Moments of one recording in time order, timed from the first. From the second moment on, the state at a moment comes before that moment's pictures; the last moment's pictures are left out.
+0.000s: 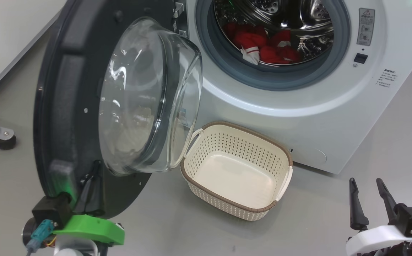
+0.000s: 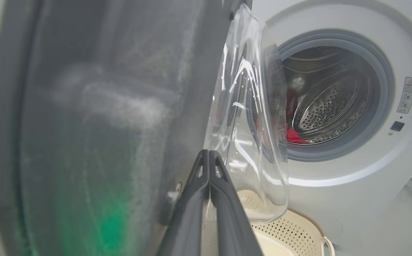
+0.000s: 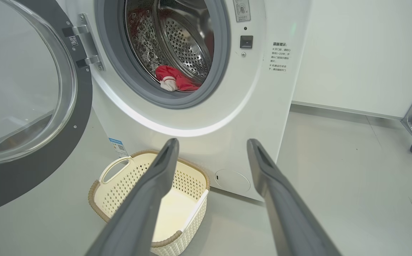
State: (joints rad) left arm -0.05 0.12 -0.27 0.11 -0.52 0.11 -0.22; right arm 0.10 -0.07 -0.03 0.22 0.23 0.03 -0.26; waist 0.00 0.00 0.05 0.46
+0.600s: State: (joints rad) left arm -0.11 0.14 -0.05 0.22 -0.55 0.11 -0.23; right arm 0.07 -0.07 -0.05 0.20 0.21 0.04 -0.26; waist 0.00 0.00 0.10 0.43
